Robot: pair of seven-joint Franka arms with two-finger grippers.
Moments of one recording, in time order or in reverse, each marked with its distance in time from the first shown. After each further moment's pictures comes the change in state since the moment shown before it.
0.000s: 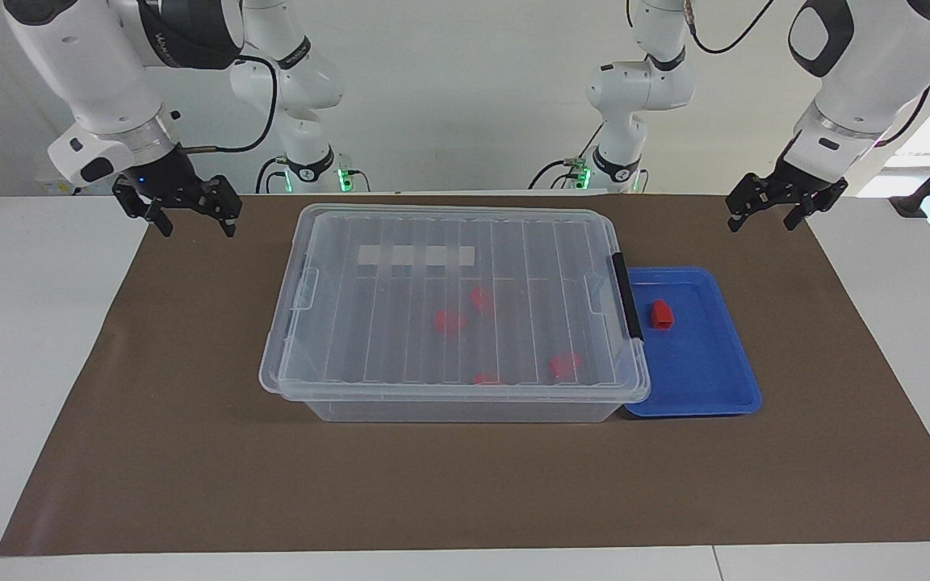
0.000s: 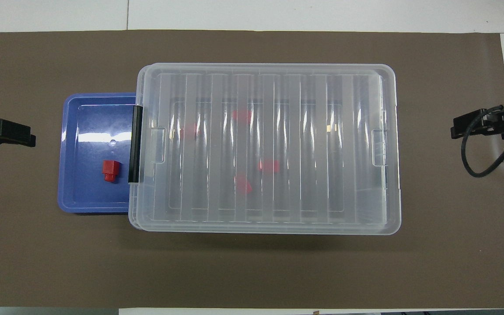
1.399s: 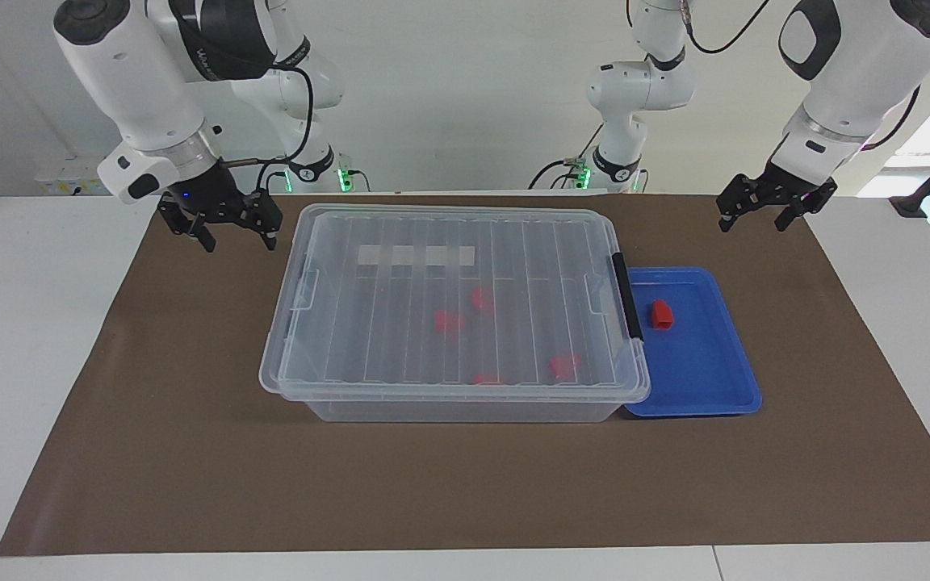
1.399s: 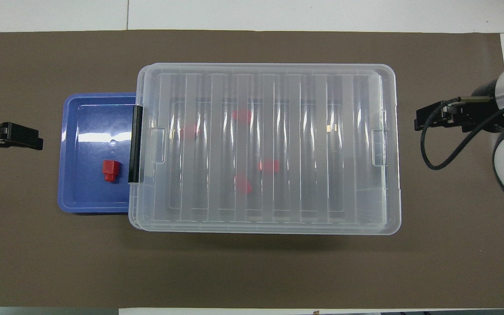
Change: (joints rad) left arm -0.011 -0.017 -0.013 -0.045 0.000 0.024 0.000; right arm 0.001 0.043 0.086 -0.004 0.063 0.072 0.085
